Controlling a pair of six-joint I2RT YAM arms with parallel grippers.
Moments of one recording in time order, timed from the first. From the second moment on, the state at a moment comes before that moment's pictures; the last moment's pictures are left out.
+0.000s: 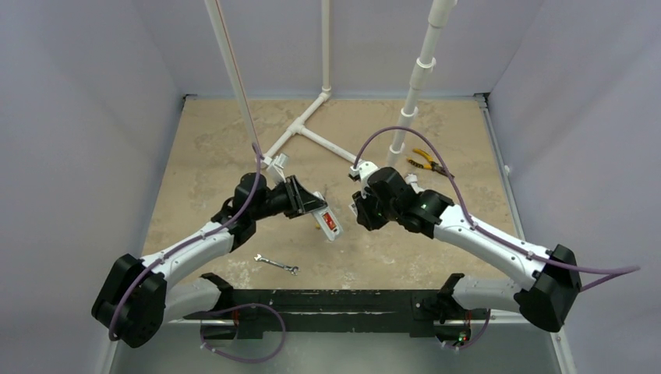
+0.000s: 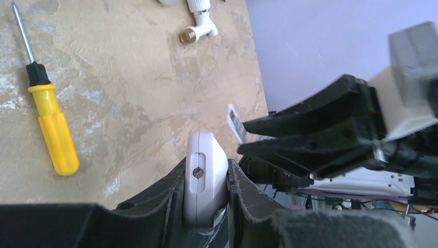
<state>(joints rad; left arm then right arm) -0.54 1.12 0.51 0.29 0.48 -0.96 0.84 1.19 0.92 -0.58 0.07 0.20</state>
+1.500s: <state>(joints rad) -0.54 1.14 0.48 0.49 0.42 -1.09 0.91 1.29 1.15 -0.64 -0.12 0.17</state>
